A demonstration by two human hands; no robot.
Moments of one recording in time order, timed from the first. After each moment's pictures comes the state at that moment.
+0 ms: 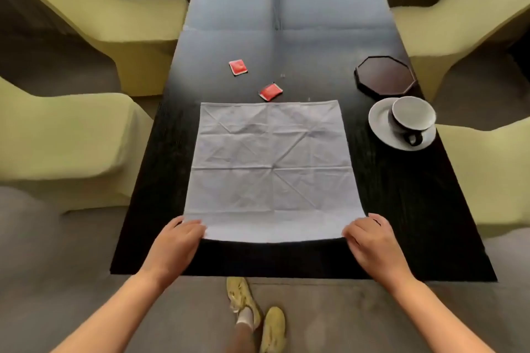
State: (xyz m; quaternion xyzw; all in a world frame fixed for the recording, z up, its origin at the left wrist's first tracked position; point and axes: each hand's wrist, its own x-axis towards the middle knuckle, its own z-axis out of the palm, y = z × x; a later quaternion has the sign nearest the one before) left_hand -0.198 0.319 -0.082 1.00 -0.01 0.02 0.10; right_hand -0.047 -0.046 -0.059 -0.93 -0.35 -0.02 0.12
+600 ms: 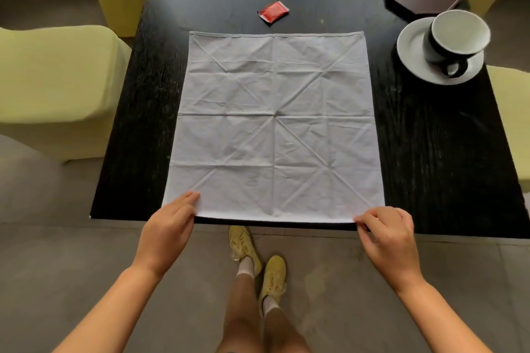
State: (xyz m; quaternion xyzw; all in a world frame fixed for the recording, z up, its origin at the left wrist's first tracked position) left_hand -0.256 0.274 -0.131 0.98 0.11 0.02 0.19; right_hand -0.109 -0.087 -0.132 -0.94 -0.28 -0.05 0.18
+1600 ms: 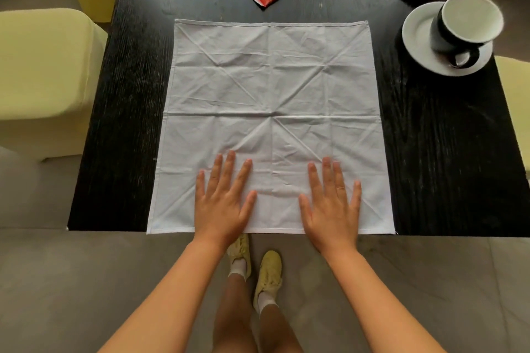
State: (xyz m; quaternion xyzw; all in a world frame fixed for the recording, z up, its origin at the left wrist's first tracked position) left_hand -0.174 0.213 -0.162 0.97 0.16 -0.09 0.13; right_hand -0.106 0.022 -0.156 -0.98 -0.18 0.12 0.03
